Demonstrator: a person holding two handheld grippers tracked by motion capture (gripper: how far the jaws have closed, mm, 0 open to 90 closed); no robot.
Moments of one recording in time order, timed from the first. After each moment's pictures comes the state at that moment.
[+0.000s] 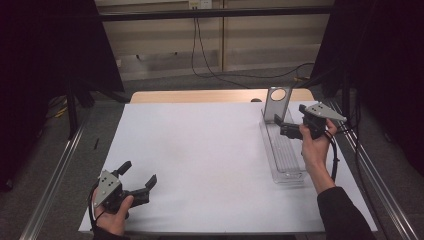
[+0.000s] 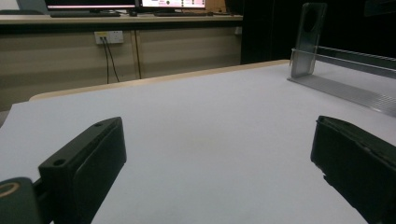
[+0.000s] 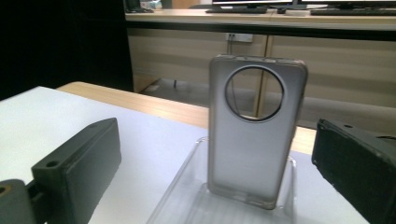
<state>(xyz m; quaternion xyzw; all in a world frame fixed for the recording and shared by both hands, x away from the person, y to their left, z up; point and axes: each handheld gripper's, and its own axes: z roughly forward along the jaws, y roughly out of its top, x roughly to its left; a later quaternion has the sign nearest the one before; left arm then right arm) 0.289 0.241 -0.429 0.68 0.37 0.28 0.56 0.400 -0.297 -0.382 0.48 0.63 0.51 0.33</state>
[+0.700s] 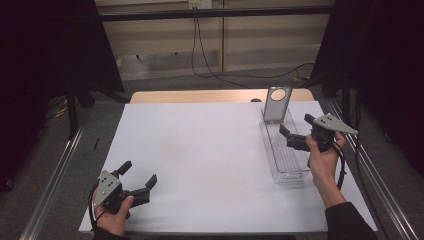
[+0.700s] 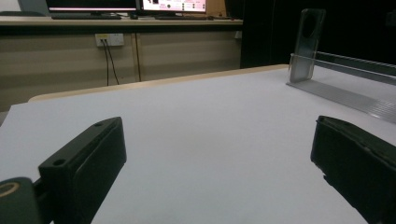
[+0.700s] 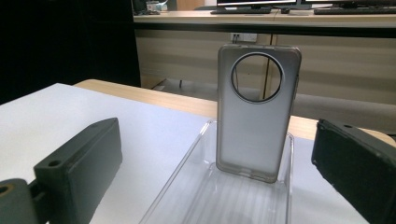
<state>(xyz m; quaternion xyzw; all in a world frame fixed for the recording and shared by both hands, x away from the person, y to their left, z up) 0.288 0.240 -0.429 0.67 0.38 0.28 0.57 0.362 -0.304 -0.383 0.47 0.63 0.52 0.33</state>
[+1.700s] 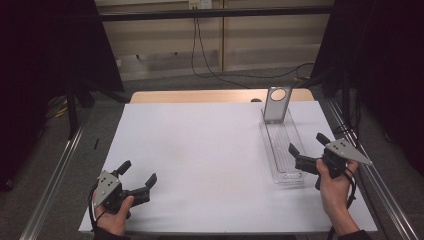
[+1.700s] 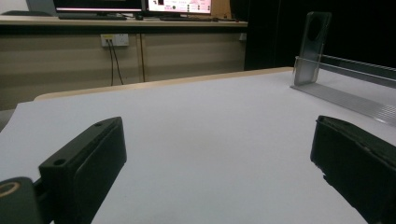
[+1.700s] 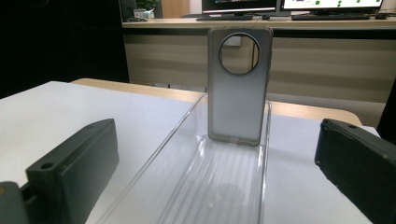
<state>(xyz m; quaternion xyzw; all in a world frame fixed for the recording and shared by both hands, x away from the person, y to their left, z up) 0.288 0.239 -0.429 0.67 0.39 0.29 0.57 0.302 -0.313 -0.402 0.48 0.61 0.51 0.36</state>
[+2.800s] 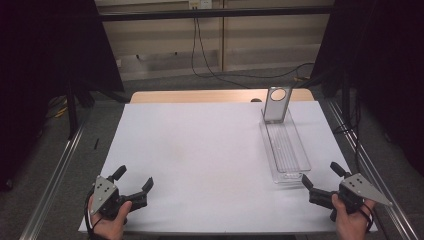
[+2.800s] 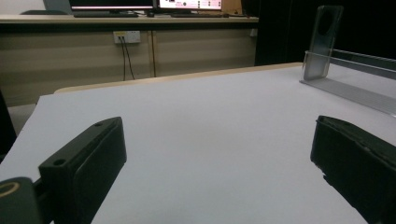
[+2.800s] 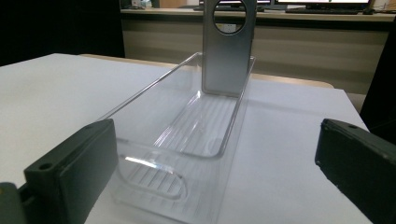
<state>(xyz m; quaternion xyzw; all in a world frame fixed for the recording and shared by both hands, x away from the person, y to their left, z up) 0.274 0.243 -0.428 0.67 0.40 0.30 0.55 0.226 -0.333 -0.436 0.48 0.62 0.50 0.37</state>
